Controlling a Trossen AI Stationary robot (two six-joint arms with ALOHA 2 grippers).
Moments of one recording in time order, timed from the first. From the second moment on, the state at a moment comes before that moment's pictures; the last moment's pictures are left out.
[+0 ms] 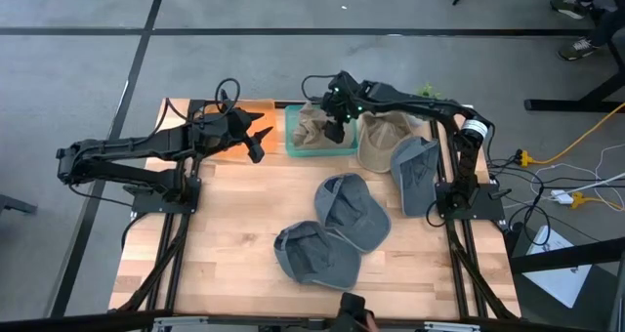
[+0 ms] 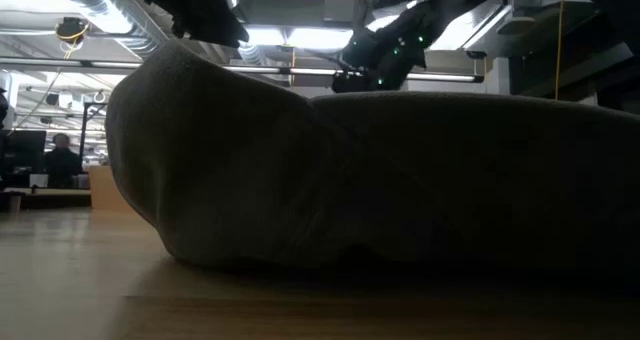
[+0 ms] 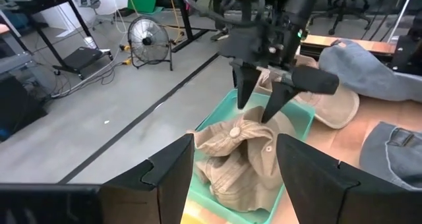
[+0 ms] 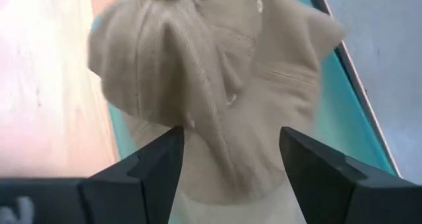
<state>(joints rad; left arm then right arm) 0.22 0.92 0.79 -0.20 -0.45 -0.02 -0.55 1.88 1.53 -0.58 -0.16 -0.25</state>
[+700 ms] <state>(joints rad) 0.22 0.92 0.79 -0.20 -0.31 -0.15 -0.54 1.88 1.79 -0.77 -0.16 -0.03</state>
